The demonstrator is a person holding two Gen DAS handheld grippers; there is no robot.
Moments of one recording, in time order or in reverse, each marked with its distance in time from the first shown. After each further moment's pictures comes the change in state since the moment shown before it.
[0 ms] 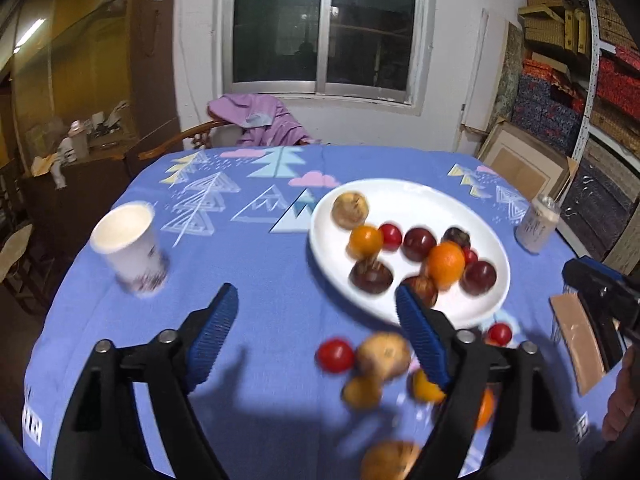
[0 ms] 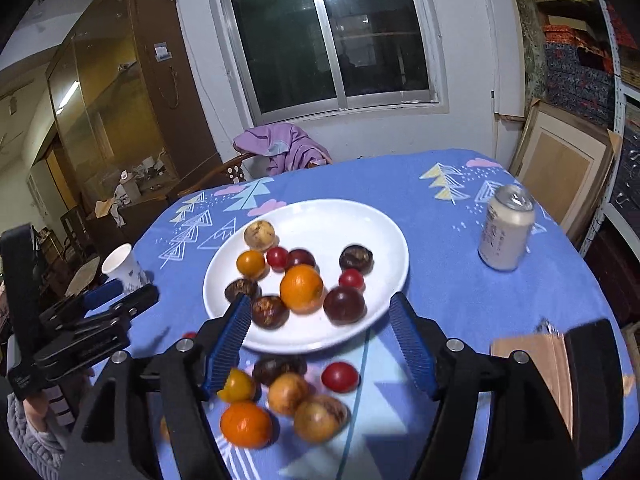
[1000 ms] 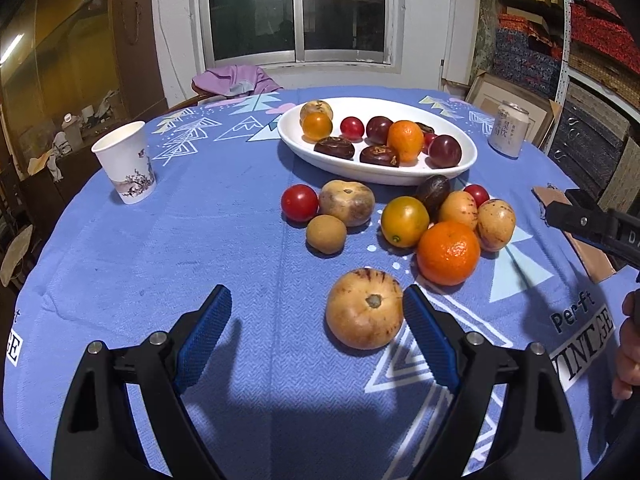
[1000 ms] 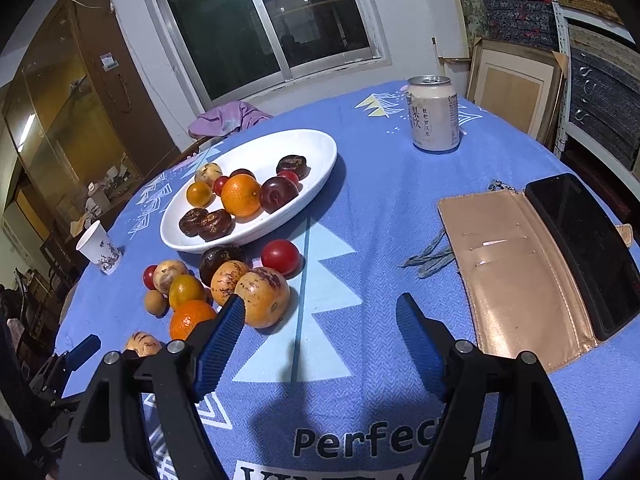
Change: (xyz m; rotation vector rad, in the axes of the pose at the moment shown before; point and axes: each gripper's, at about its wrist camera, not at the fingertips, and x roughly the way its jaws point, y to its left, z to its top) left arm -0.020 -0.034 -0.097 0.097 0.095 -0.027; right arm -0.006 -0.036 -0.079 0.174 0.080 -0.085
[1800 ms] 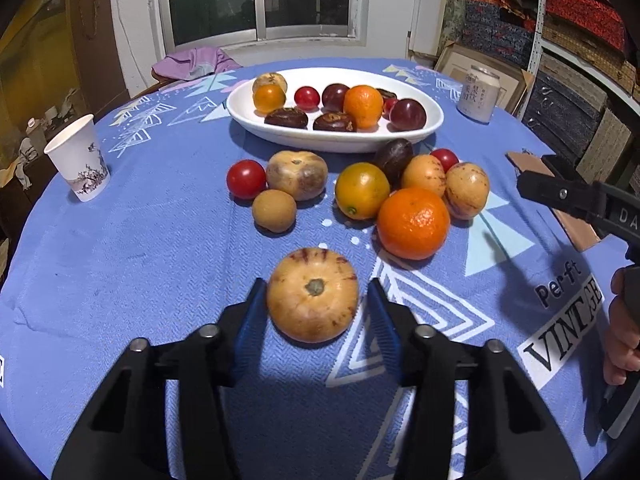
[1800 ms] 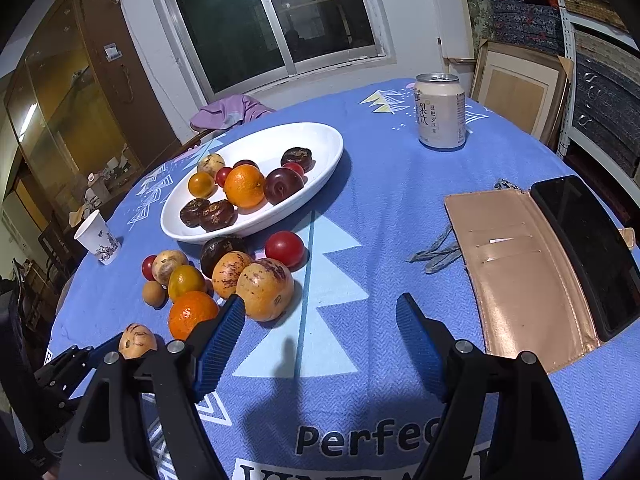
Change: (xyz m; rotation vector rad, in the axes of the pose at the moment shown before) left arm 0.016 -0.018 -0.003 0.079 0.095 -0.101; right arm 0.003 0.003 -0.003 -0.023 0.013 -0.004
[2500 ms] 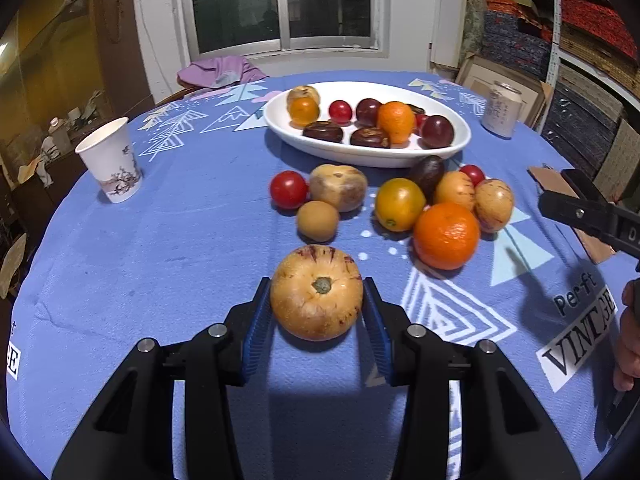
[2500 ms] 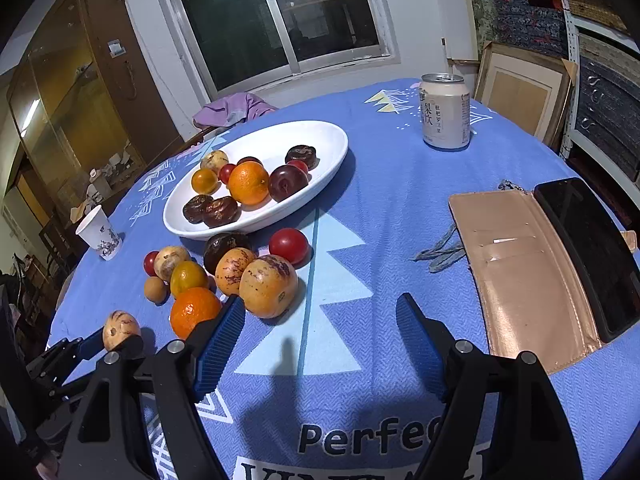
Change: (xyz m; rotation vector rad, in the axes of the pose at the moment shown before) left arm -0.012 0.018 0.000 -0.040 -0.048 0.085; right arm 0.001 0.004 -0.002 -0.021 0.003 0.004
